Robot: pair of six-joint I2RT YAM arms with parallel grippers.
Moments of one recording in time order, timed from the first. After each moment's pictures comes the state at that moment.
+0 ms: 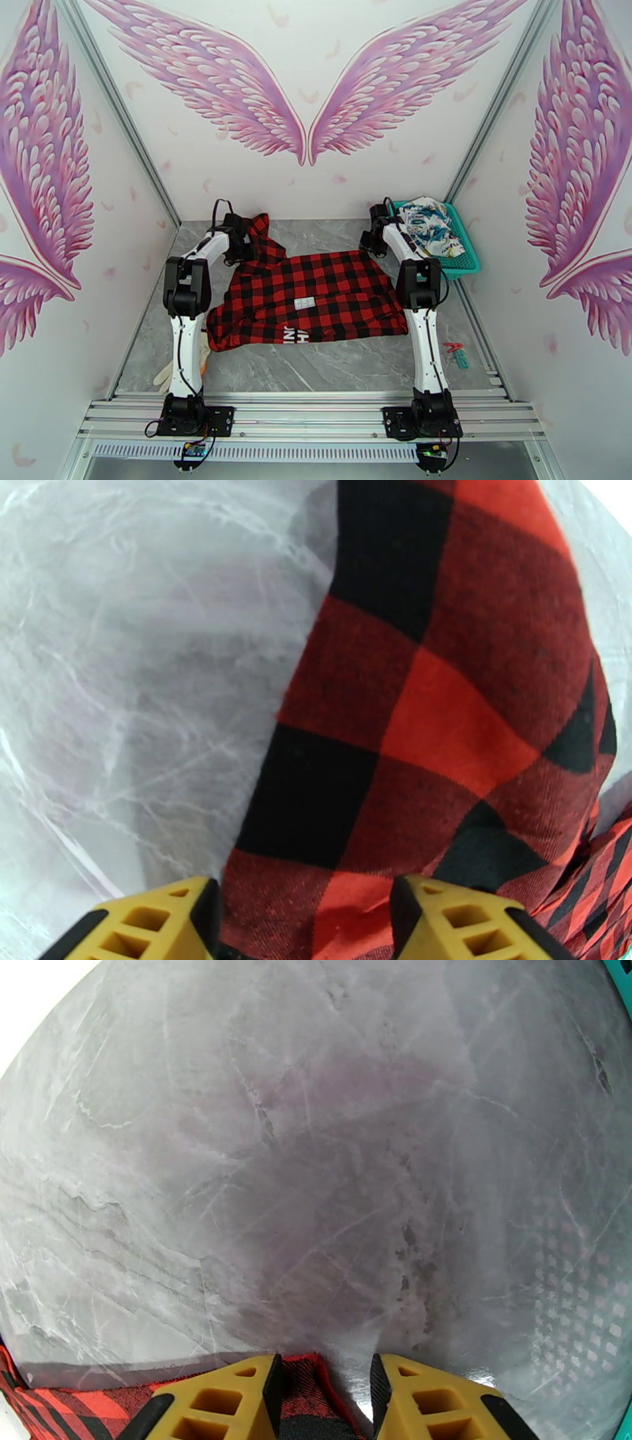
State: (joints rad) left arm -0.09 2.37 1.95 -0.75 0.11 -0.23; right arm 0.07 2.61 2.38 -0.95 -0.07 0.39
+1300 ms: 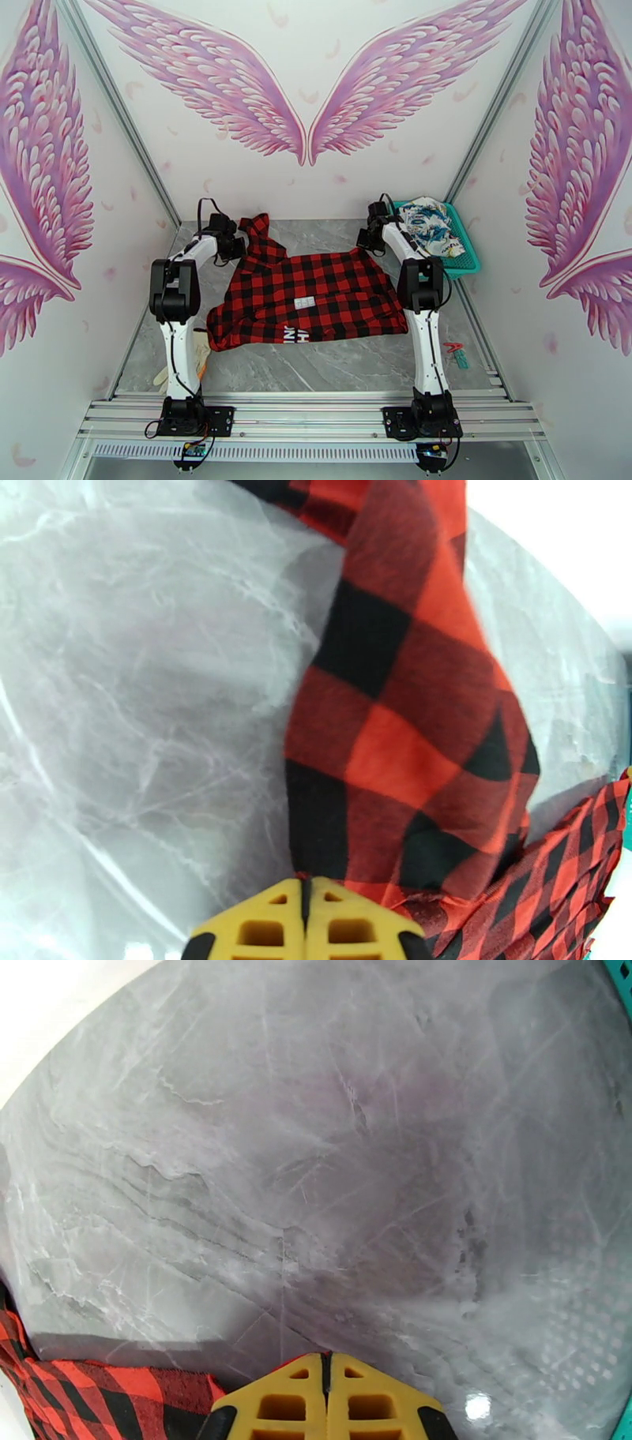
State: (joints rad) left arm -0.01 2.23 1.74 -0.52 0.29 -0.29; right arm 0.08 2.51 2.30 -0.89 -0.10 0.32
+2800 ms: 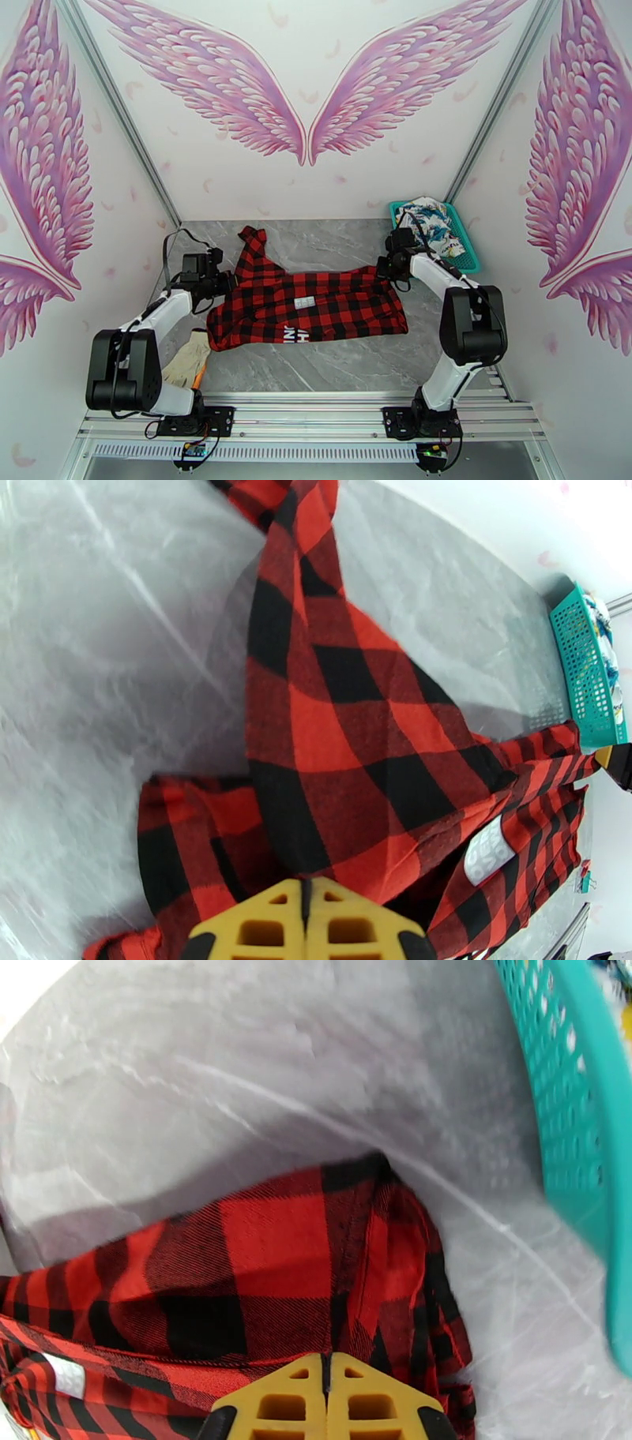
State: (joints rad) left arm -0.01 1.45 0.79 -0.21 0.37 -0.31; right arm 0.04 1.79 1.21 -0.56 -0.09 0.26
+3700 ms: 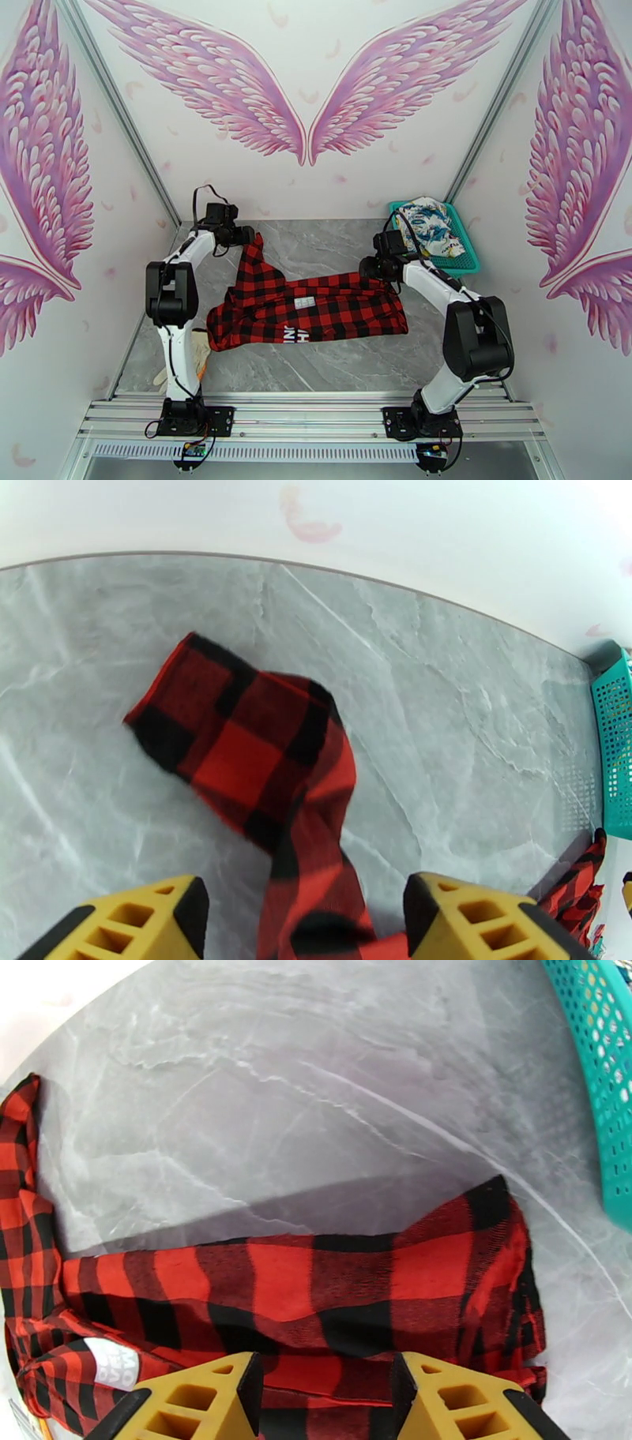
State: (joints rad) left arm -0.03 2.31 1.97 -0.53 0.33 -0.20; right arm 0.17 1.69 1.22 -0.50 -0.11 0.31
